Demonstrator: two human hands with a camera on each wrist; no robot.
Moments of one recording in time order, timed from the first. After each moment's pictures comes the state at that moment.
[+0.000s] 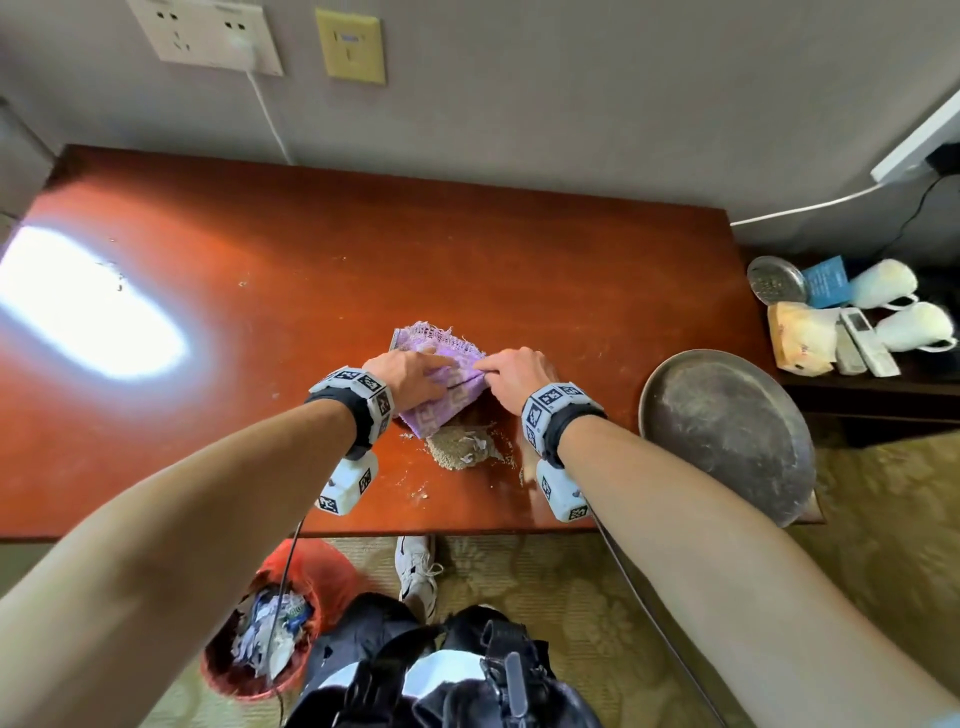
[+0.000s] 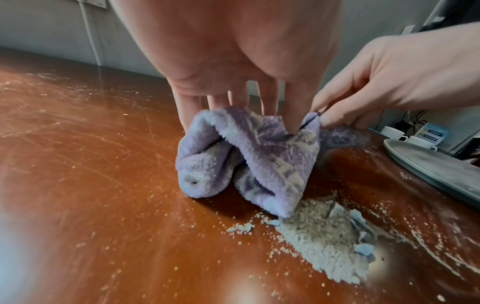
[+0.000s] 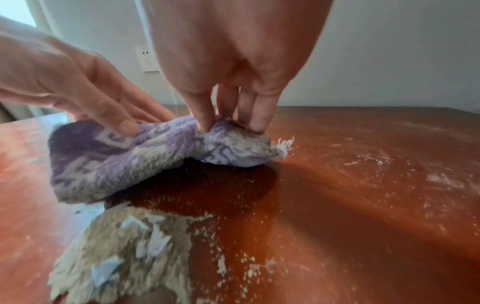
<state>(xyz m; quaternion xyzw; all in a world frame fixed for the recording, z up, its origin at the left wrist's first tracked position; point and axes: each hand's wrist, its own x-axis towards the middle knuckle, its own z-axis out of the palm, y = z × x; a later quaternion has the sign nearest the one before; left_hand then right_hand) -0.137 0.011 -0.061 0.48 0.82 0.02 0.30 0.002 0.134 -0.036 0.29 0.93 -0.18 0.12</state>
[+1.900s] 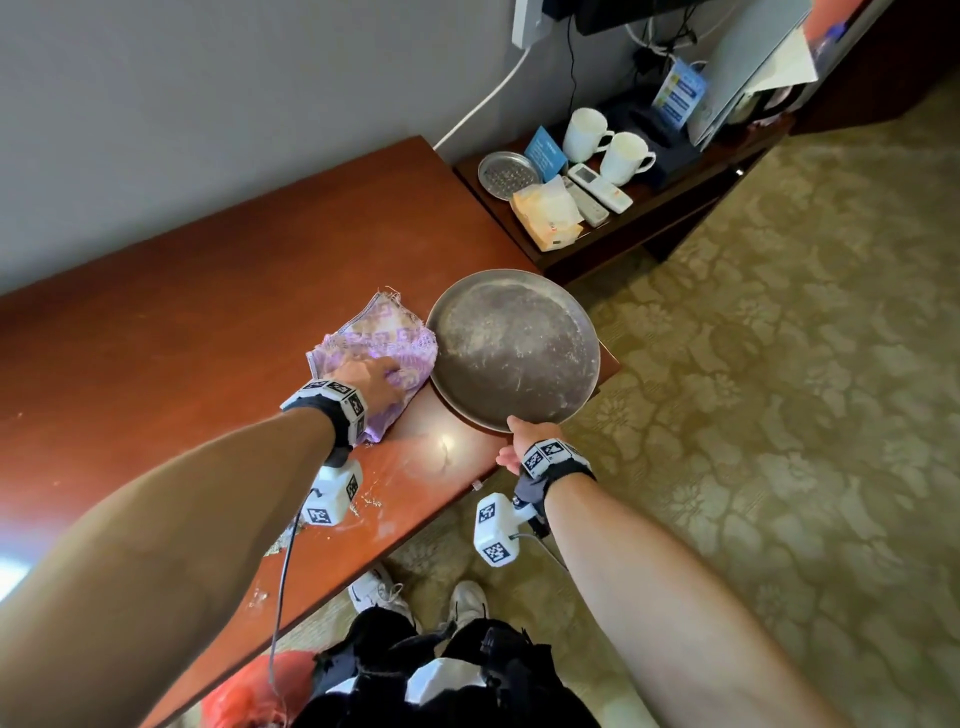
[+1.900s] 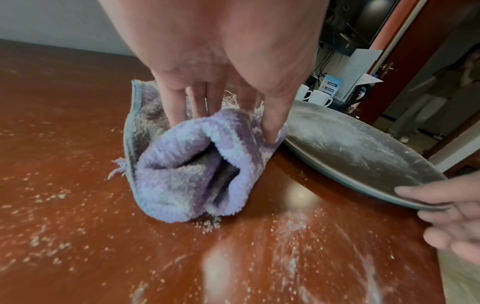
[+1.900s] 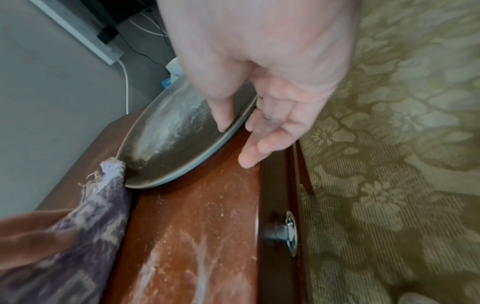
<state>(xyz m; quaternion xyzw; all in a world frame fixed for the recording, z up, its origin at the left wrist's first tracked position) 0.021 0.205 -0.072 0.59 0.74 -0.12 0.30 0.263 0.185 -0.092 0.79 0.25 -0.55 -0.13</state>
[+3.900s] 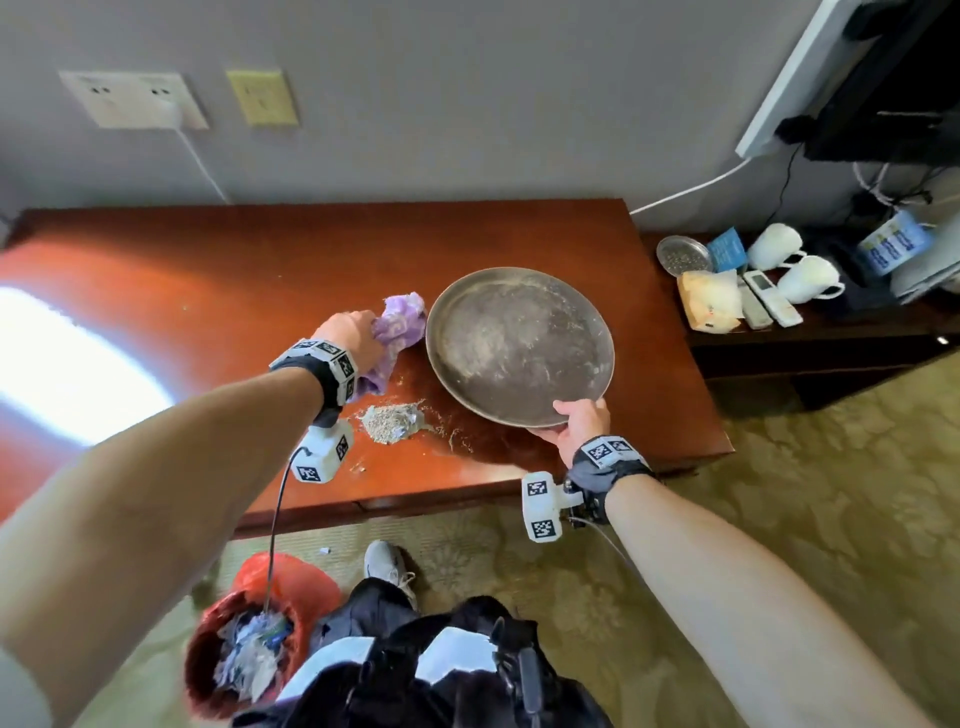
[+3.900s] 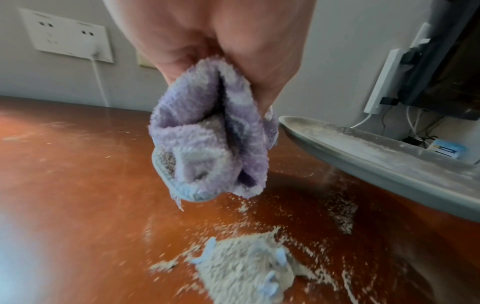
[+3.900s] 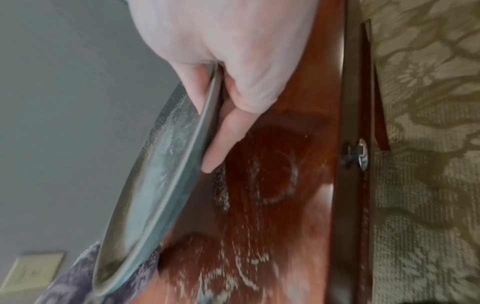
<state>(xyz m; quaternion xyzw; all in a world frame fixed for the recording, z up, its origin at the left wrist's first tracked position) -0.066 0.036 0.023 0.39 0.90 -0.03 0.20 0.196 0.151 -0.044 0.57 0.25 -0.72 -0.32</state>
